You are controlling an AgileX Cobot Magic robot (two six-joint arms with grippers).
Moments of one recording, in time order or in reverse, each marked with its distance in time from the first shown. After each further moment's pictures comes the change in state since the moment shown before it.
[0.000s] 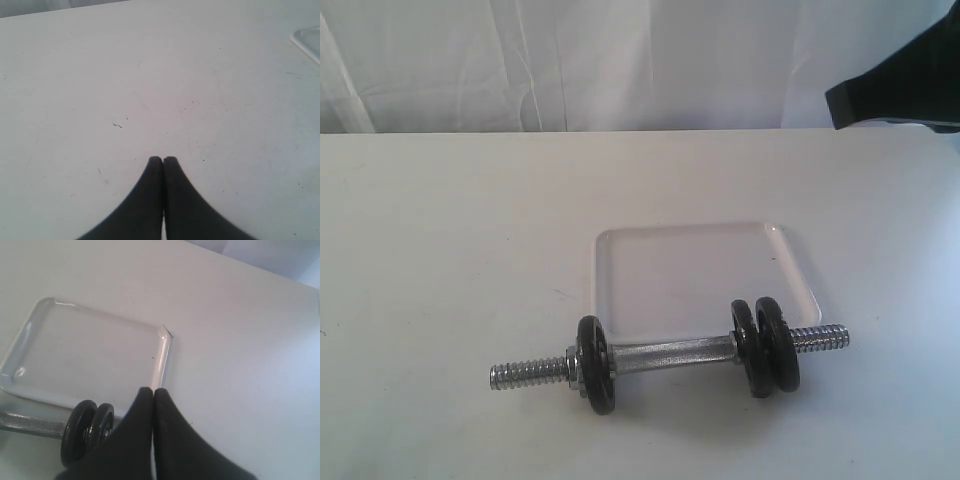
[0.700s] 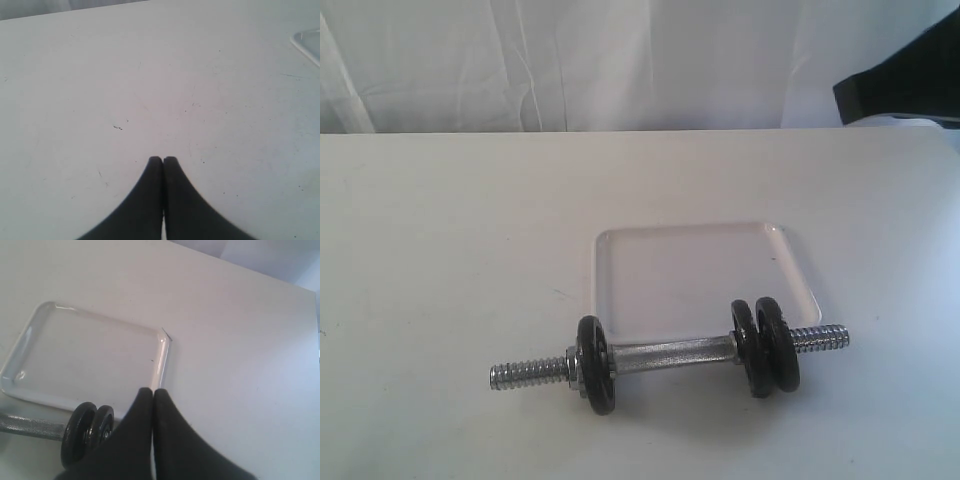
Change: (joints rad) left arm 0.000 0.000 0.001 0.000 -0.008 0.000; right arm 0.000 -0.015 0.000 0.000 0.000 0.000
